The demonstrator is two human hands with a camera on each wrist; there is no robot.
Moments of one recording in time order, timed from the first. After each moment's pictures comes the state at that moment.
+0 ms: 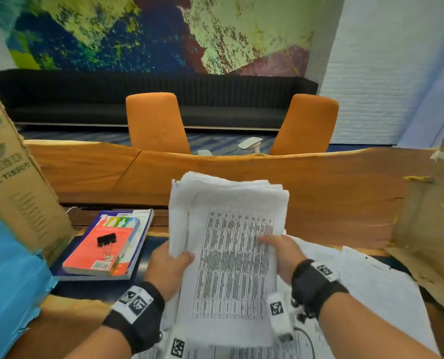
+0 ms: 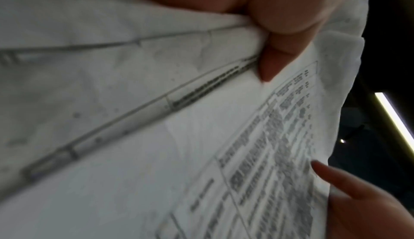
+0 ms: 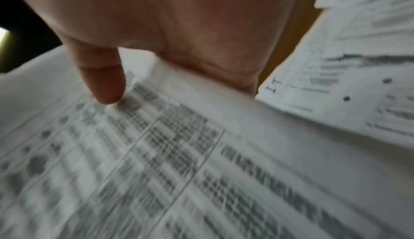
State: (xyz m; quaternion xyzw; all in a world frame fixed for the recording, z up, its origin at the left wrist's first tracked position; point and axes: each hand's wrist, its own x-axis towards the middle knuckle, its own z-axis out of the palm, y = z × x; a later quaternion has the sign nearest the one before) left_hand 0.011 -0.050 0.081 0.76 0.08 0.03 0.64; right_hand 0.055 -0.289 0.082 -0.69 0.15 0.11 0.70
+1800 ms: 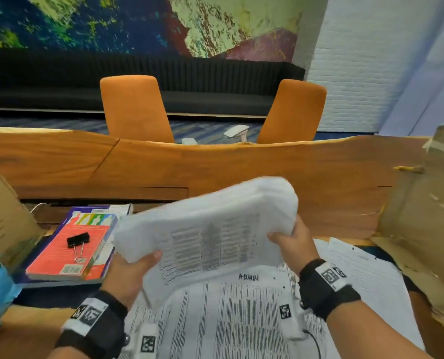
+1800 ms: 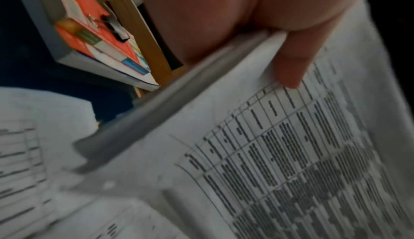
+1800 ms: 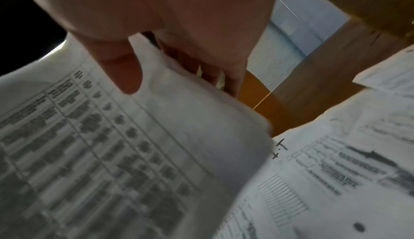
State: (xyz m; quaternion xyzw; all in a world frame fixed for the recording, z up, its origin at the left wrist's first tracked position) left_hand 0.042 -0.017 0.036 0.64 0.06 0.05 0.76; right_hand 0.077 -0.347 0.051 -0.78 0.07 -0.08 0.62
